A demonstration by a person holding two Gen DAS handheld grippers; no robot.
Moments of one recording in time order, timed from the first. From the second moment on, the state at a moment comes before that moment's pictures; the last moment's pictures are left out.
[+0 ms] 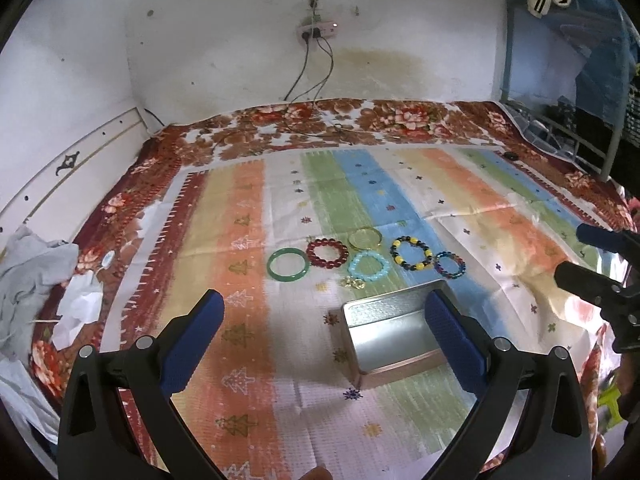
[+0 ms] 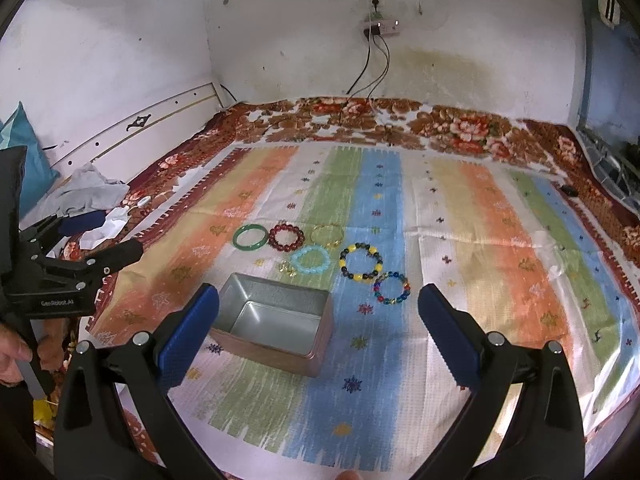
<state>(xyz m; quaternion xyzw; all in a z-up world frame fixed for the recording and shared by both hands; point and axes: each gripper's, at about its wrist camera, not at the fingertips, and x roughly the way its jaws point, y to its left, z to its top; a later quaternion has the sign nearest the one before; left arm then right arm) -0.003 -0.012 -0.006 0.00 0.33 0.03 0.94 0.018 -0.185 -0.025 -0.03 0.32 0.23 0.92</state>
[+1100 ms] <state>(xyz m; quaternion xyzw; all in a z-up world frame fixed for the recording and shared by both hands) 0.010 -0.006 -0.021 -0.01 0.35 0.03 0.94 0.033 -0.195 -0.035 -0.04 0.32 0.20 0.93</state>
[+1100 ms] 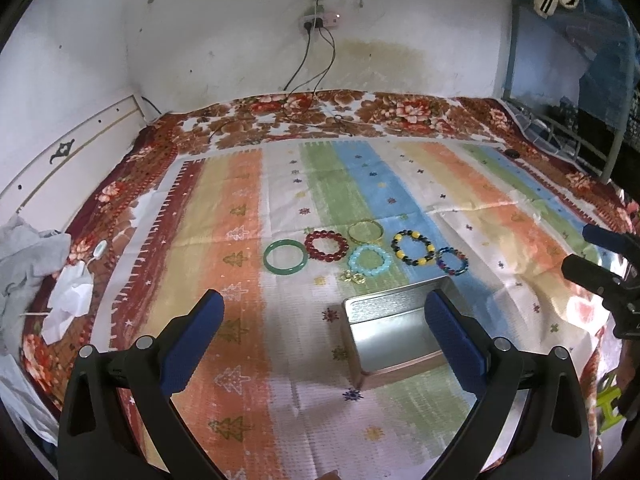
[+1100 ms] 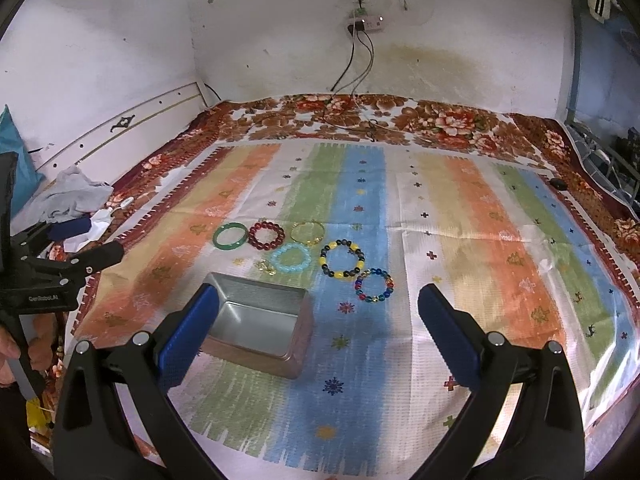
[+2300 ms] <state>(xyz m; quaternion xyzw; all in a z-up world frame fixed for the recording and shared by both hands) 0.160 0.069 -0.121 -0.03 0.45 0.07 0.89 0.201 -0.209 -0.162 -0.02 0.46 0.13 0.88</state>
